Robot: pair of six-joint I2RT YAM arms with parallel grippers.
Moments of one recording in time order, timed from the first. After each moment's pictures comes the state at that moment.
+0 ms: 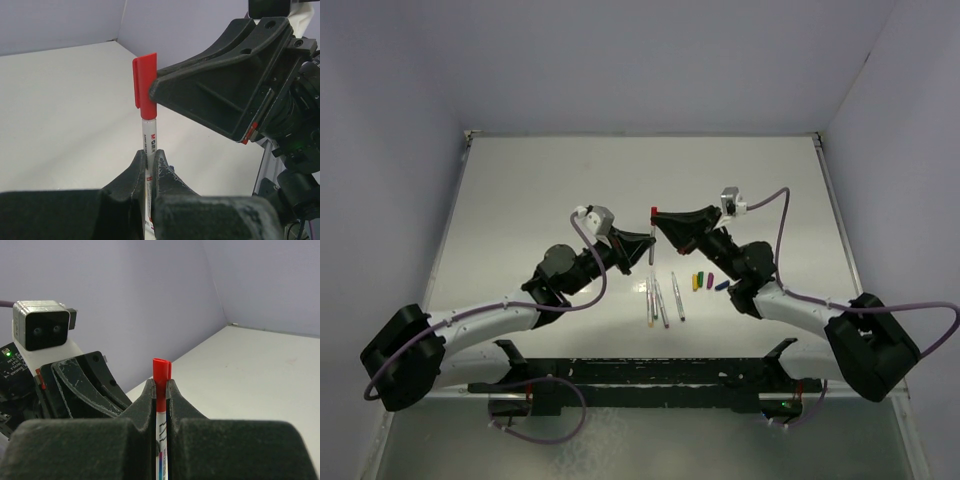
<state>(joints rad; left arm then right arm) -0.85 1.16 0.50 0.81 0.06 -0.38 0.64 1.26 0.43 1.24 -0.26 0.57</state>
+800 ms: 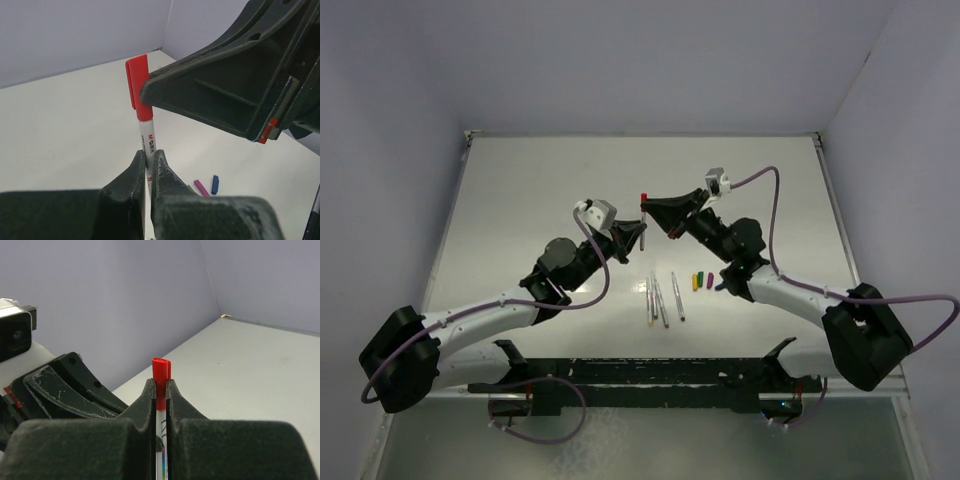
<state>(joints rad) -0.85 1.14 0.56 0.73 -0.08 -0.21 0.63 1.32 0.60 1.04 -0.30 0.52</state>
